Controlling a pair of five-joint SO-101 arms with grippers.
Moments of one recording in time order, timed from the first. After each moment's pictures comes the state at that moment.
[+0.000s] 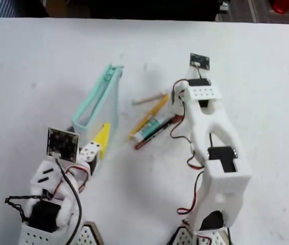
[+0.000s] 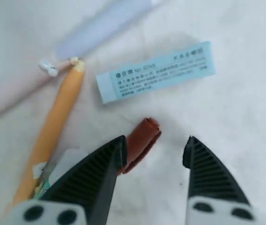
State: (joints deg) left arm 8.5 -104.4 85.5 47.3 1.4; right arm -6.2 22.5 3.7 58.7 -14.3
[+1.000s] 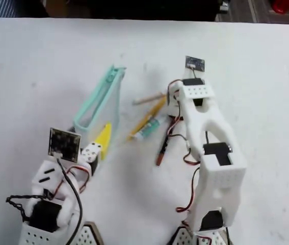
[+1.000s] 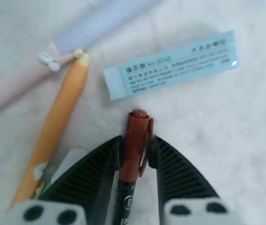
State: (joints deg) left arm 9.2 -104.7 86.1 47.3 1.4; right arm -10.4 26.4 0.4 61.5 -15.5
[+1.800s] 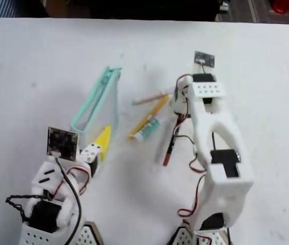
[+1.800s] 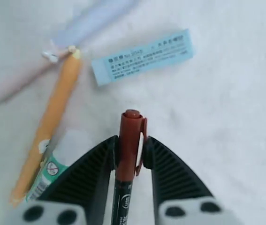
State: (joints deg) left arm 9.2 -104.7 86.0 50.1 4.1; right arm -6.7 16.1 0.4 69.2 -12.8
